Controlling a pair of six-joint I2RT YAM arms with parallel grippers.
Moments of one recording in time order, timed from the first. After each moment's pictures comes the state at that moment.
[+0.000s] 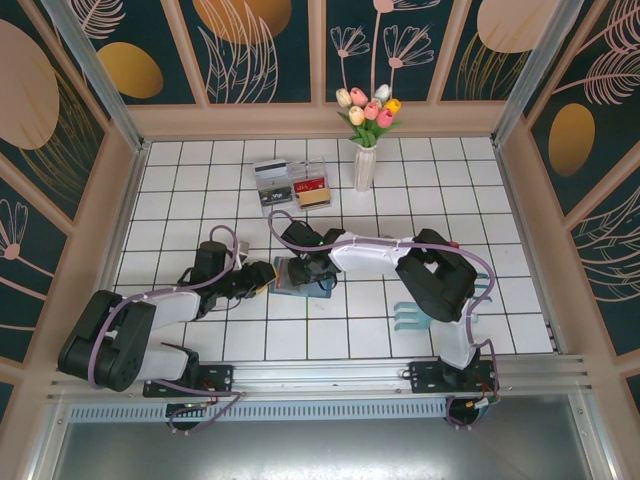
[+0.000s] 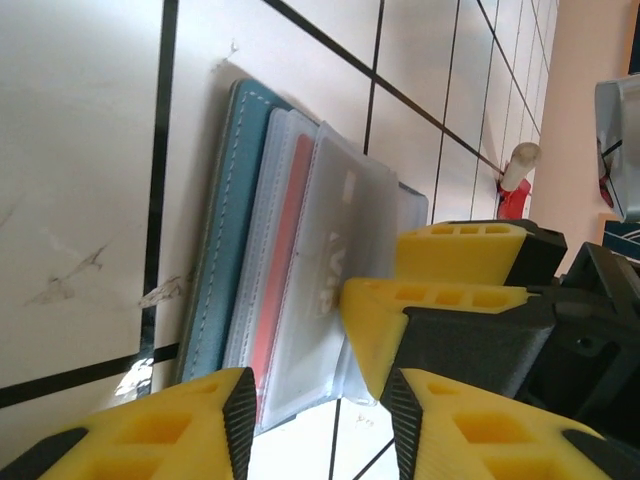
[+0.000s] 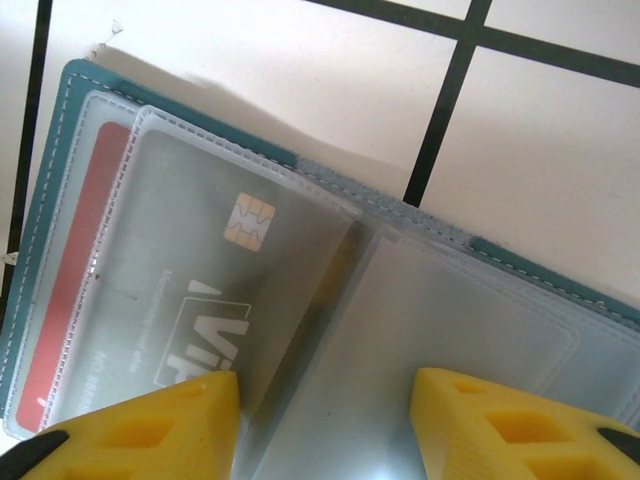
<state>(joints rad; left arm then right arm) -0.32 1.35 0.30 0.33 0.66 -0.93 0.98 1.96 1.29 -0.53 0.04 0.63</state>
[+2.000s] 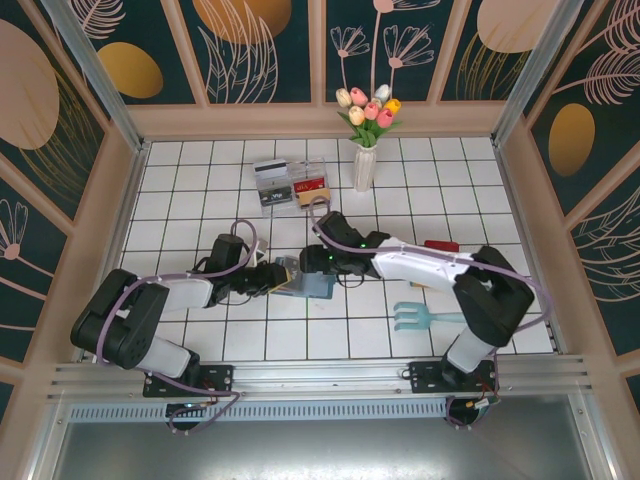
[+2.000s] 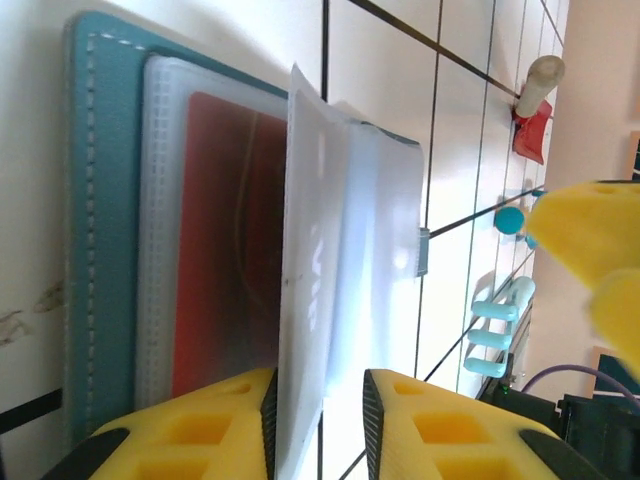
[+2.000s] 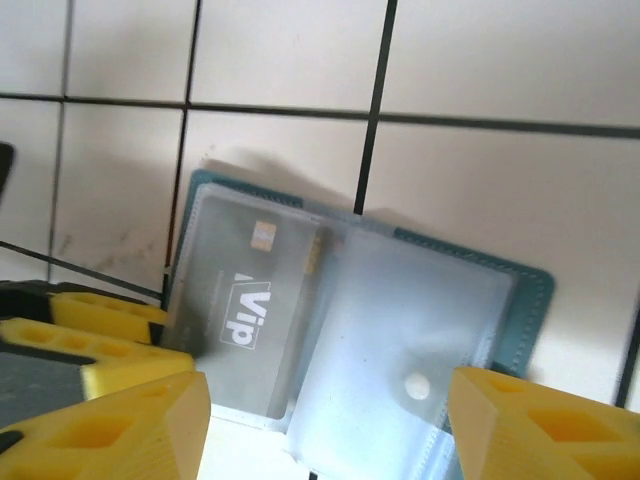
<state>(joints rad) -0.41 1.48 0.41 0.28 0.71 -0.85 0.88 1.60 1.01 -0.34 -0.03 0.77</state>
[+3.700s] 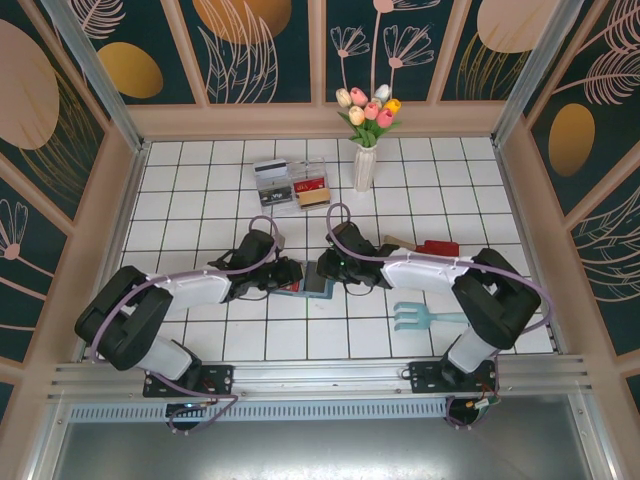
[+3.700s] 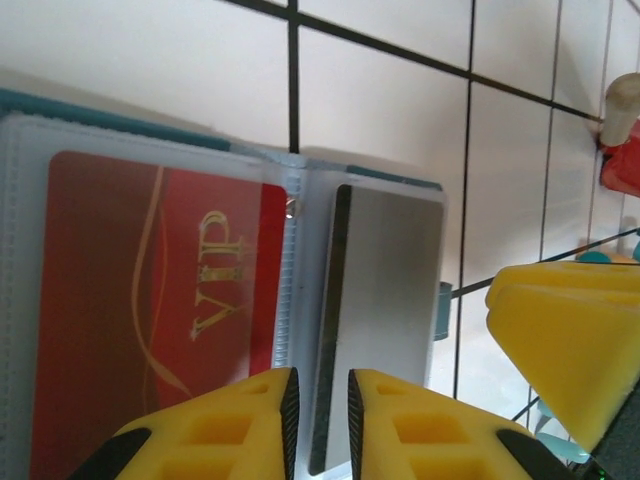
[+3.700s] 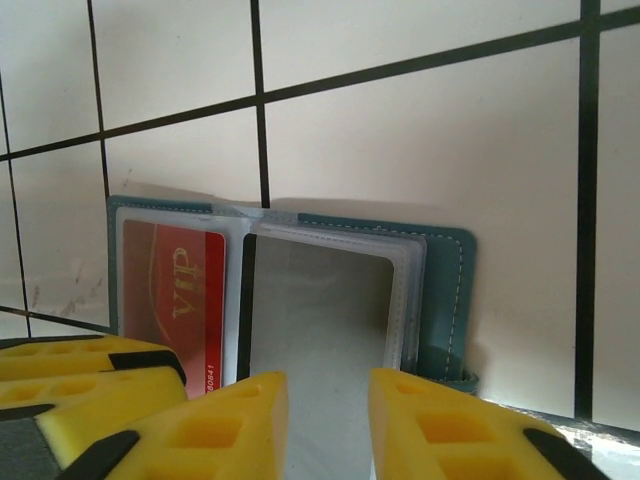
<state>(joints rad) -0.62 1.51 0.57 0.10 0.36 -0.90 0.85 1.61 0.85 -0.16 -0.06 0.95</state>
